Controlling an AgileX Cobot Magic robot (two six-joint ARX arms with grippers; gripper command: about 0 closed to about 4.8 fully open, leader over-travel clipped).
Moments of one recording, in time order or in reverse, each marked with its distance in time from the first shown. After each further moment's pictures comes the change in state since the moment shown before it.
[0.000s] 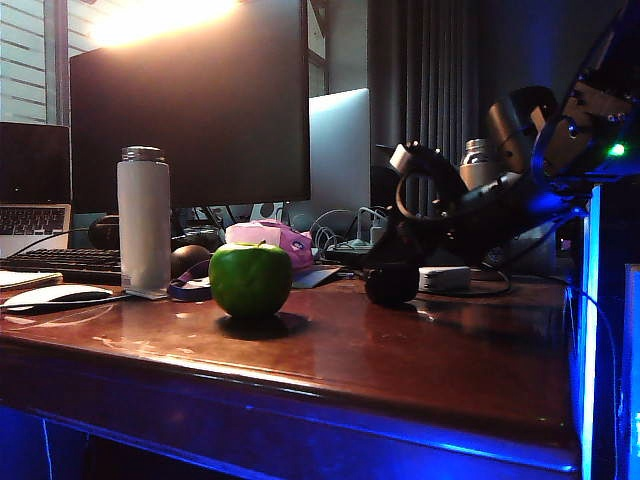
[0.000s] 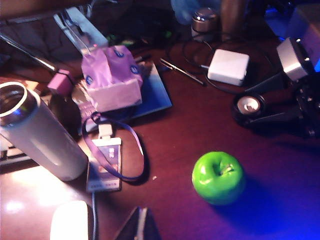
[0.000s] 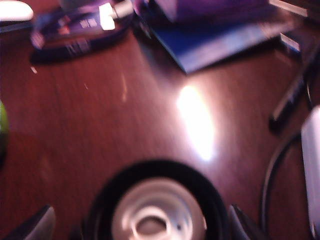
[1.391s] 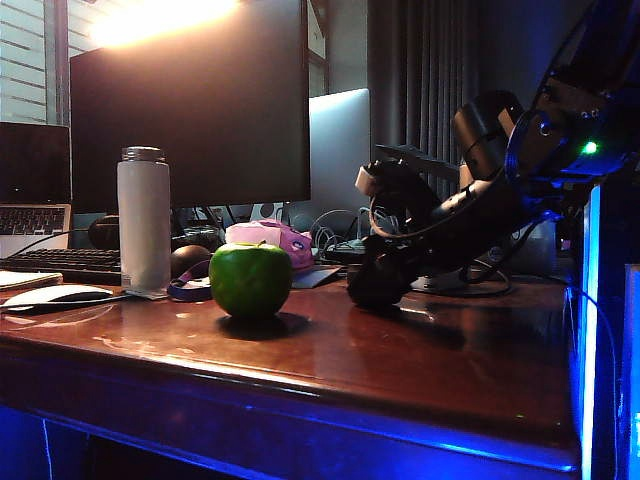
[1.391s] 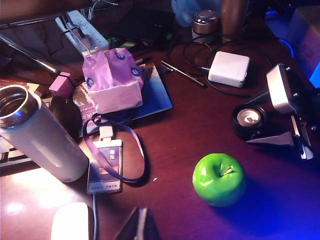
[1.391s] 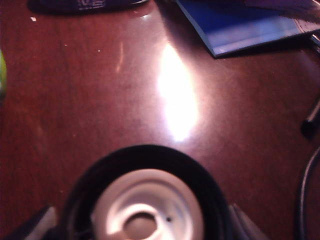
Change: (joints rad) left arm 0.000 0.000 0.000 0.004 0.000 0.000; right arm 0.089 0.001 0.000 -0.072 0.156 -0.173
